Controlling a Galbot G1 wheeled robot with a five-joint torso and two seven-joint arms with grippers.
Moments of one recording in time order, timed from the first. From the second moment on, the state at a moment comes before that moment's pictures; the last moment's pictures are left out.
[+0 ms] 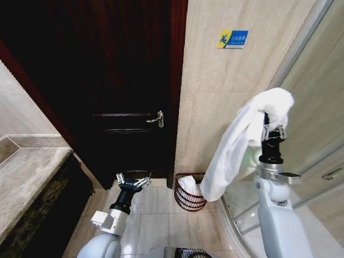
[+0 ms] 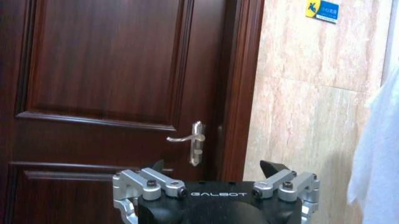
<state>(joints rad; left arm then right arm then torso) 1.86 -1.60 -0.55 -2.43 -0.11 0.00 0.22 -1.11 1.29 0.76 1.86 0.43 0.63 -0.28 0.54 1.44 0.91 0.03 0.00</state>
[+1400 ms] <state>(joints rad) 1.86 -1.60 -0.55 -2.43 -0.11 0.00 0.22 -1.10 1.41 0.66 1.58 0.41 0.73 -0.37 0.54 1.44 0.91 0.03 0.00</state>
